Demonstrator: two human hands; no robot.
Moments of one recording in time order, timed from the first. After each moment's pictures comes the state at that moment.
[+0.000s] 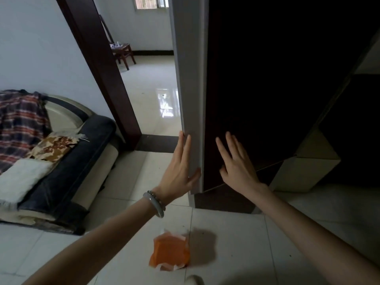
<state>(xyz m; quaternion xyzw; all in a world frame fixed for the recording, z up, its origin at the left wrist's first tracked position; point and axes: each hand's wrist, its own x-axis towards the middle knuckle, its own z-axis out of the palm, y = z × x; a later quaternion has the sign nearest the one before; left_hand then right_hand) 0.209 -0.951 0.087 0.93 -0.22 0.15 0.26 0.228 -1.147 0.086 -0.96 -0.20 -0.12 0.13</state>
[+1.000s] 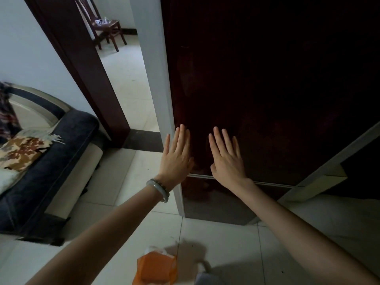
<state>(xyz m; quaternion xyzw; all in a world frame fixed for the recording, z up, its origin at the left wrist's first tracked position) 0.429 -0.976 0.053 0.99 -0.12 0.12 -0.02 0.424 -1.144 0.068 -0.98 -0.18 -0.10 0.02</state>
